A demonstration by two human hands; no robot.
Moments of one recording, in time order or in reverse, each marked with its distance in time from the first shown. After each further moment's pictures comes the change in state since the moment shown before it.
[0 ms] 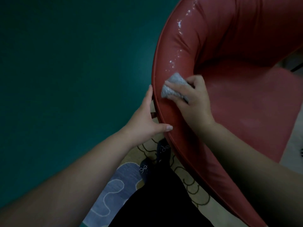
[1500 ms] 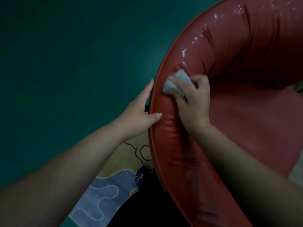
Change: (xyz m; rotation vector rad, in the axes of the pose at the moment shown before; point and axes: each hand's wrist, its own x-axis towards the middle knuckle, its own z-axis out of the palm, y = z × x) left_hand 0.079 0.050 -0.037 0.064 0.078 0.003; right_hand 0.093 0.028 0.014 -0.031 0.063 0.045
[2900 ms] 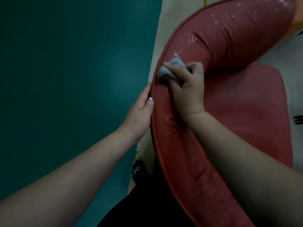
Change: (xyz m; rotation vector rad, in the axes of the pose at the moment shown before) left_hand 0.162 0.058 -0.039 0.021 -0.237 0.147; right_hand 0.137 0.013 0.013 -0.103 0.387 0.370
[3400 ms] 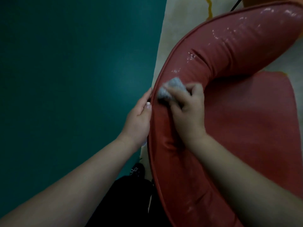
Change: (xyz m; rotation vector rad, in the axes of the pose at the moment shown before) left_hand 0.034 0.024 0.005 -0.032 0.092 -0.014; right_hand 0.002 0.009 -0.003 0.008 -0.026 -0.010
